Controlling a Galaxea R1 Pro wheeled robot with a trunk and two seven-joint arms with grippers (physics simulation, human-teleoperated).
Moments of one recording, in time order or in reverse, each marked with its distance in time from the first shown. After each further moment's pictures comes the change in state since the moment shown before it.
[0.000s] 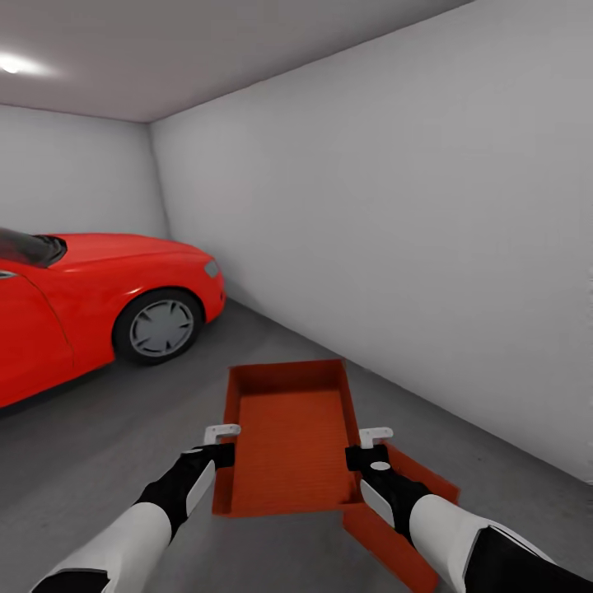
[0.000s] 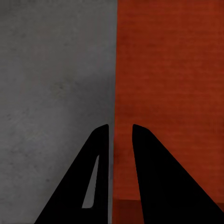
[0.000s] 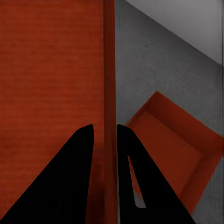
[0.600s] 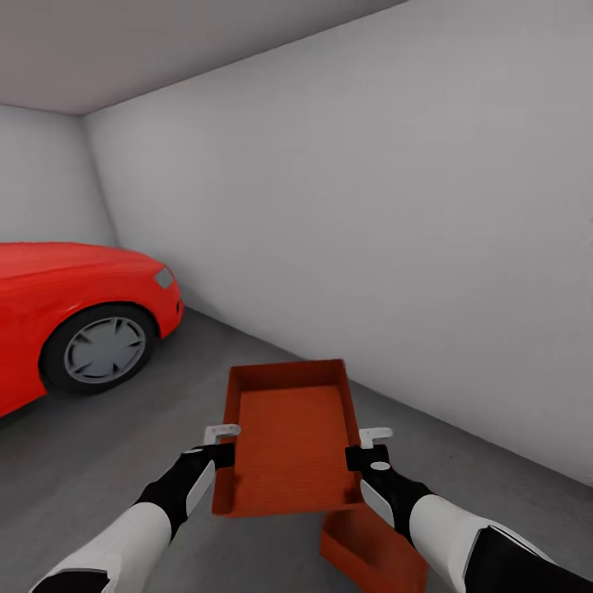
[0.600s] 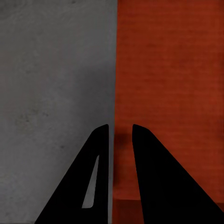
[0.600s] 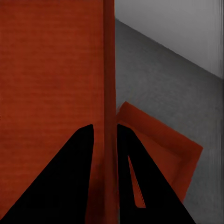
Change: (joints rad) left arm 0.000 0.000 0.000 0.000 0.000 0.000 0.000; right arm 0.000 0.000 0.000 0.000 0.000 0.000 0.000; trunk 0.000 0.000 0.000
